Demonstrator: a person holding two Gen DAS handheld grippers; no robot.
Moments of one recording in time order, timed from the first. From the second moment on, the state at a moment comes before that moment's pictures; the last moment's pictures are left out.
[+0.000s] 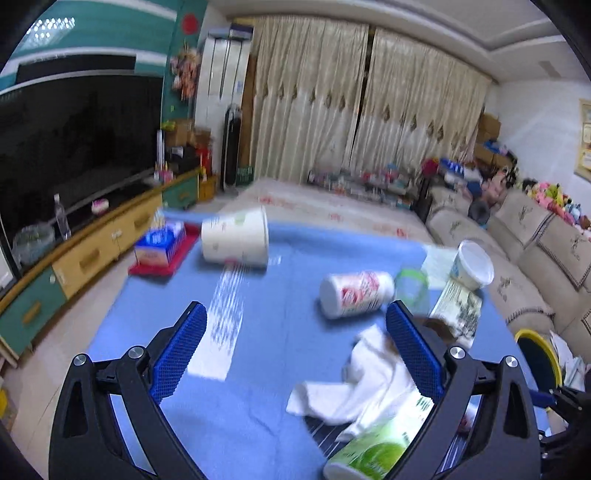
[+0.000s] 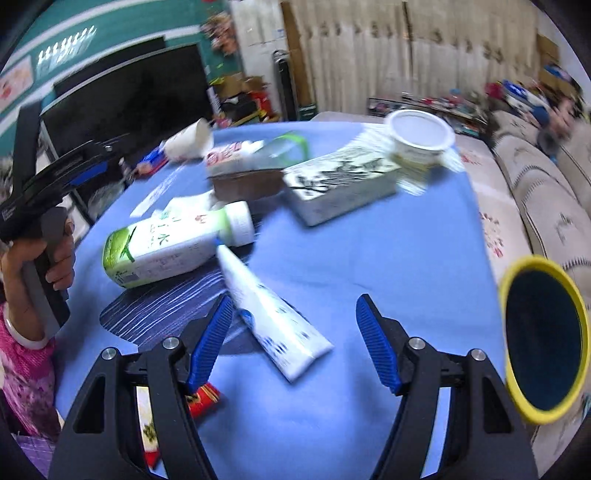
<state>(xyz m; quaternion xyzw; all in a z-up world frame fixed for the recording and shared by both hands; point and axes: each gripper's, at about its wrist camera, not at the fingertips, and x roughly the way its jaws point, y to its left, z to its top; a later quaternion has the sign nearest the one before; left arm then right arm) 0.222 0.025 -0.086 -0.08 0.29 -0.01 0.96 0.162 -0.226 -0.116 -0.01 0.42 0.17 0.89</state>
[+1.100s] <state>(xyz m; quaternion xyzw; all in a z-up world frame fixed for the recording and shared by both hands) 0.223 0.013 -0.108 -0.11 0.31 -0.03 0.94 0.168 -0.267 -0.127 0.04 0.42 0.12 0.90</state>
